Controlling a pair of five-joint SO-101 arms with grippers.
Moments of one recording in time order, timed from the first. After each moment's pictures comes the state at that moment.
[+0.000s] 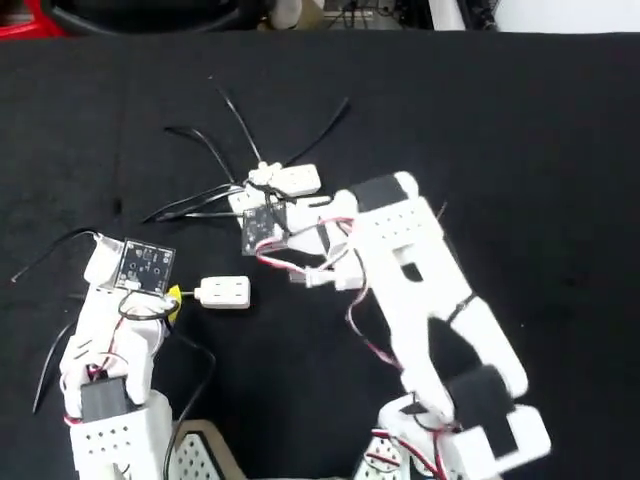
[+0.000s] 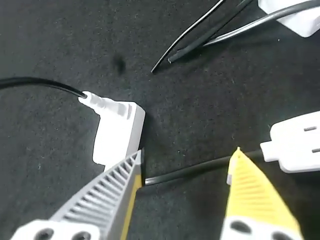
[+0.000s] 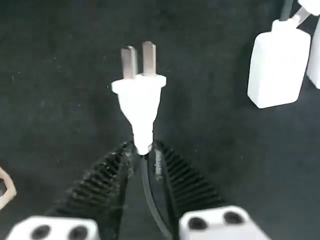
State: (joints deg) left arm -18.2 -103.9 96.3 55.3 -28.9; right arm -20.0 -8.7 22.1 81.2 70.5
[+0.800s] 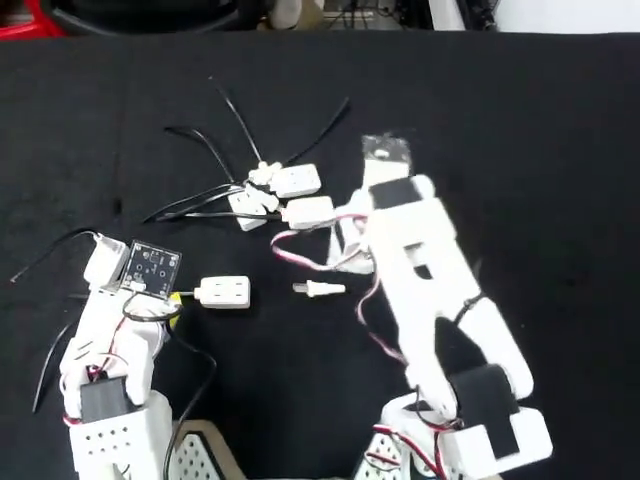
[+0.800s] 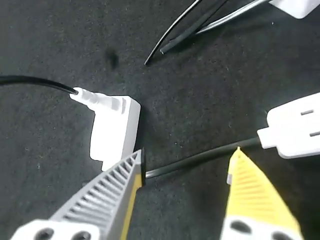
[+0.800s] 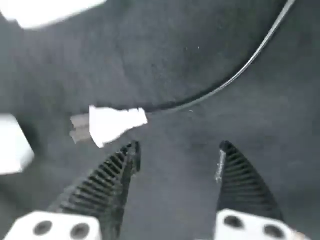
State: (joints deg) left arm -18.2 -103.9 96.3 57.2 -32.0; right arm -17.5 -9.9 30.6 75.1 -33.8
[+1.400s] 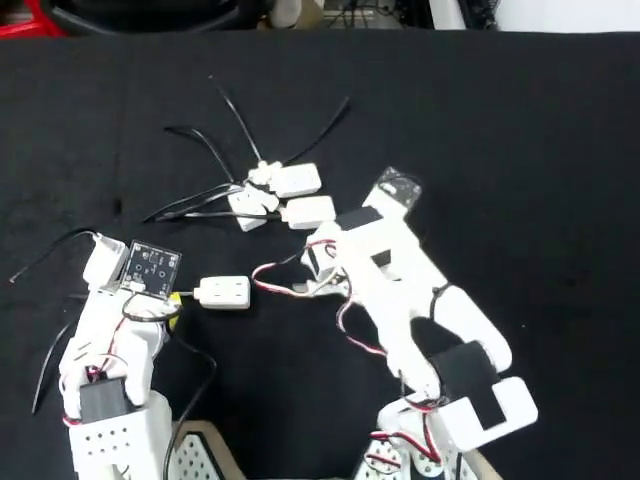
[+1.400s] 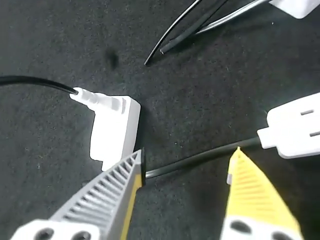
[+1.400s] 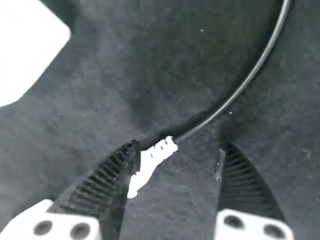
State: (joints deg) left arm -18.2 -103.9 96.3 57.2 -32.0; right arm -22.1 -2.2 38.1 59.2 -59.1
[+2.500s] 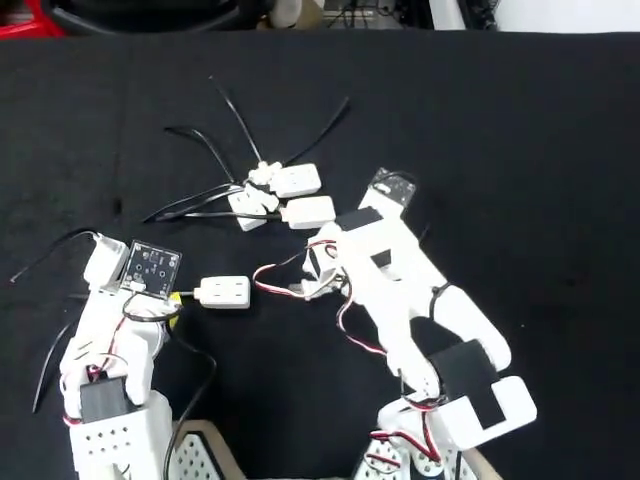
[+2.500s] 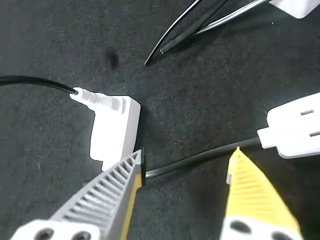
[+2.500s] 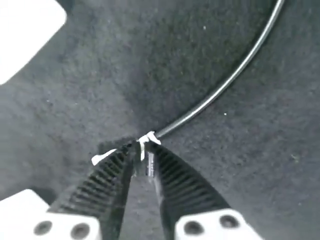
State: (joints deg) left arm -18.2 -103.9 96.3 57.2 -32.0; right arm -22.1 -2.2 38.5 60.2 -53.3
